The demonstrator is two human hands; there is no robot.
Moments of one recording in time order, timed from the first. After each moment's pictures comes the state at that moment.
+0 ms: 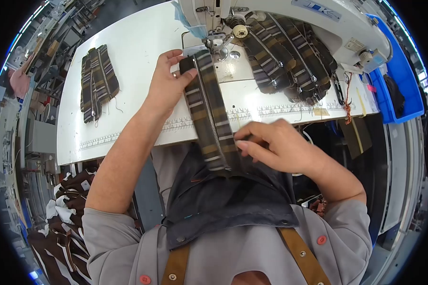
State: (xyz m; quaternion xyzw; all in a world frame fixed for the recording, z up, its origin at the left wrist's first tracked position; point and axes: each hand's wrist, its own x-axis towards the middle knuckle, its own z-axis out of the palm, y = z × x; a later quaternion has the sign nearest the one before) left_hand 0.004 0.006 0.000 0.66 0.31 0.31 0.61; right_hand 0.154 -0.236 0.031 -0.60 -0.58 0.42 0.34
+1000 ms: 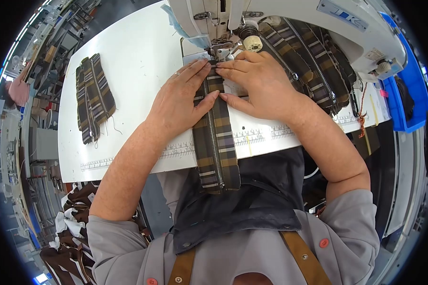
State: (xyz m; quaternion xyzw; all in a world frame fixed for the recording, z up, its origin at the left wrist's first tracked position) left_hand 0.011 0.023 -0.004 0.96 0.16 0.19 0.11; right_hand 0.214 -0.104 0.001 -0.59 -0.76 -0.13 0.23
